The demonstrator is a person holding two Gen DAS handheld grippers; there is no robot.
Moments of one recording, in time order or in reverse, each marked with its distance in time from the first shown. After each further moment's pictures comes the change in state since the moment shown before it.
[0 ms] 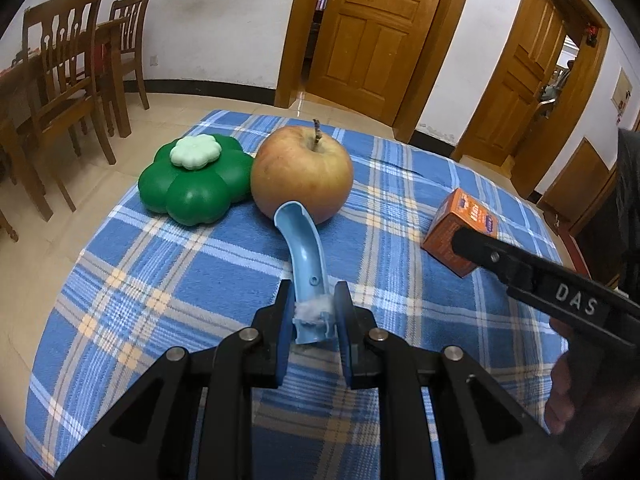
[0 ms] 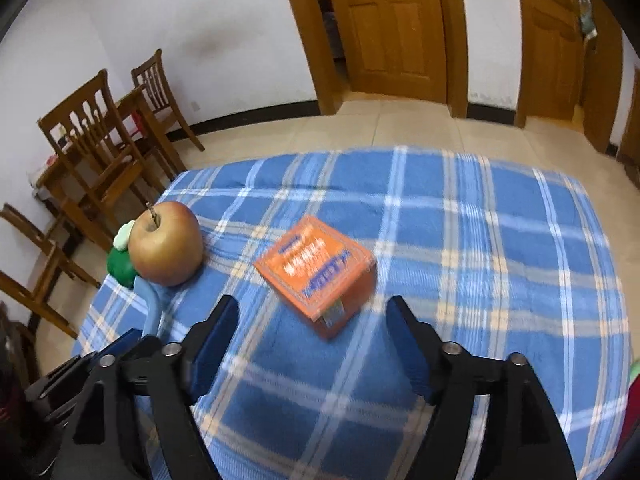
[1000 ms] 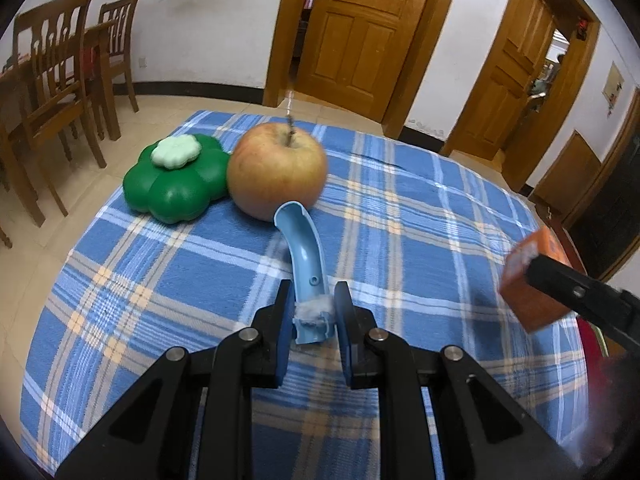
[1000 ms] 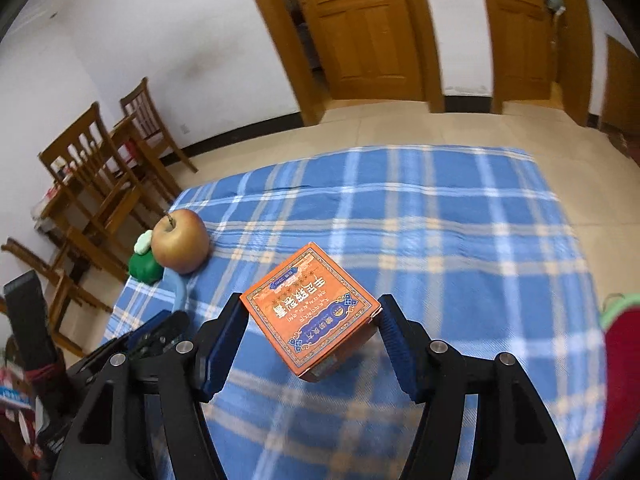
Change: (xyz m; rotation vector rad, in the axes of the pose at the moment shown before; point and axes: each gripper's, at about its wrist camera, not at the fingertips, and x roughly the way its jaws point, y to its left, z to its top) left arm -0.001 -0.012 -0.002 0.041 0.001 -0.033; right arm -0.075 -0.031 -0.036 0.141 -0.027 -0.002
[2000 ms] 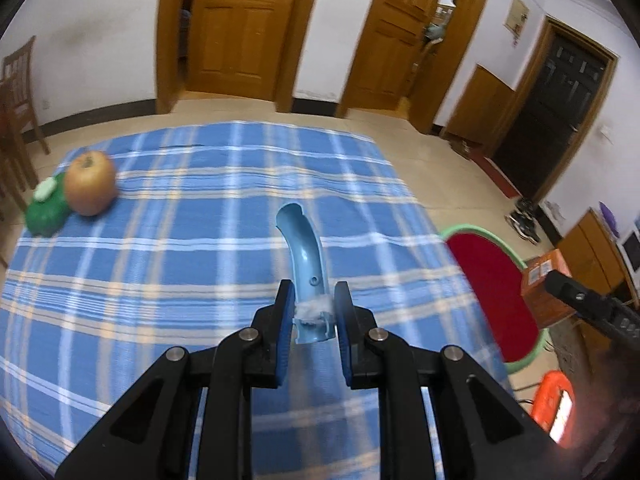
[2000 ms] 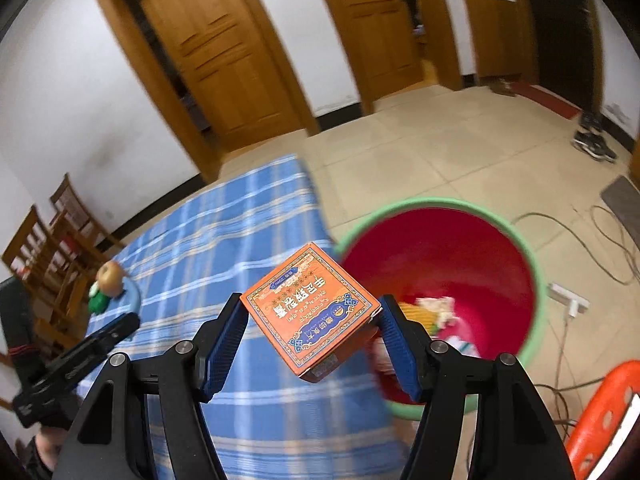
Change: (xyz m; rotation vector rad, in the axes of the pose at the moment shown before) left arm -0.071 -0.151 -0.045 0.257 0.092 -0.267; right arm -0.183 -0.156 -0.092 0.331 -0.158 -0.242
